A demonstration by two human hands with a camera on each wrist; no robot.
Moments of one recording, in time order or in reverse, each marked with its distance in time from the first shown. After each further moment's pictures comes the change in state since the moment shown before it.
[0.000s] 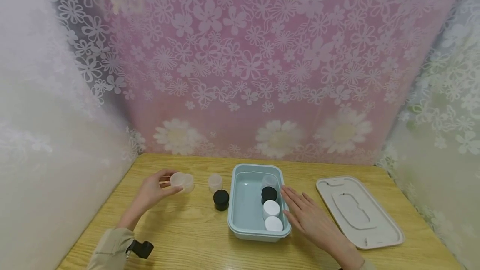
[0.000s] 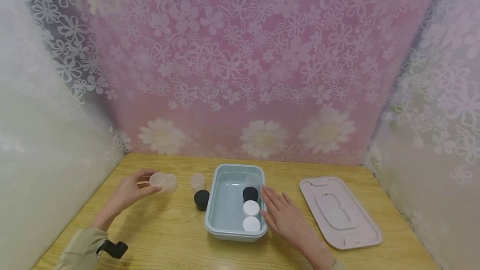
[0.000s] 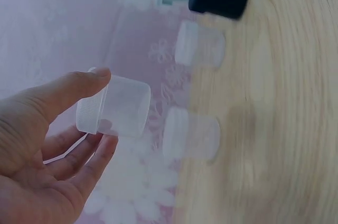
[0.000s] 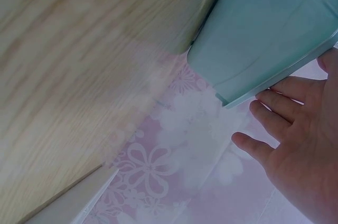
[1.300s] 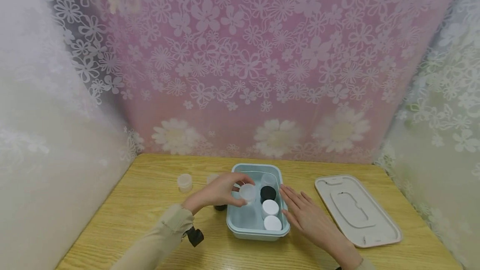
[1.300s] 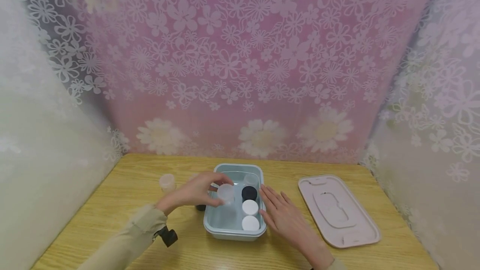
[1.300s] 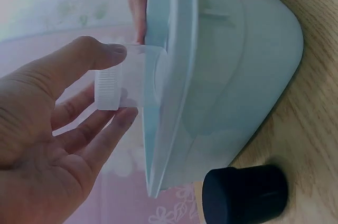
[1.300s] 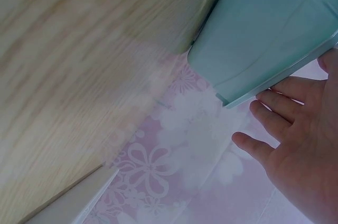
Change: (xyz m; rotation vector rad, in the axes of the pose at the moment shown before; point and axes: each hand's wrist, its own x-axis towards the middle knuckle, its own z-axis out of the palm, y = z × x) left_hand 0.045 0.119 0.109 -0.020 -0.570 0.414; right_hand 0.000 0.000 0.001 0.019 -0.028 0.016
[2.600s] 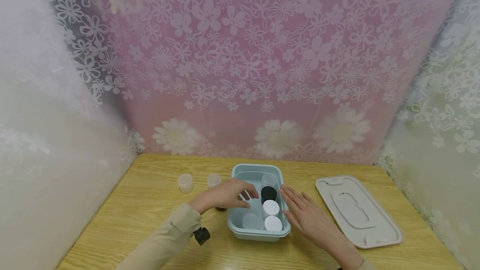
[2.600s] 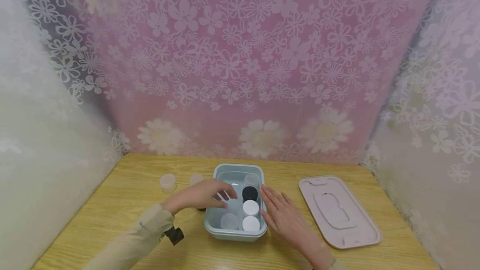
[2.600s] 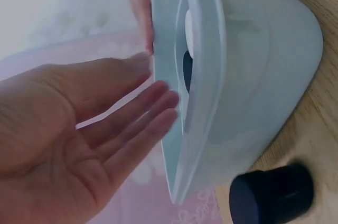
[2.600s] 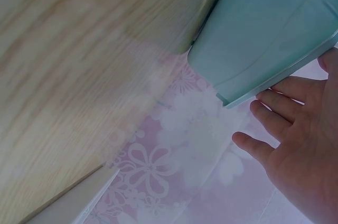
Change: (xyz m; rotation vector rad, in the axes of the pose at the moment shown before) left_hand 0.009 0.015 0.006 0.159 -0.177 -0.023; right_hand -0.002 -0.001 -0.001 -0.015 0.029 -0.009
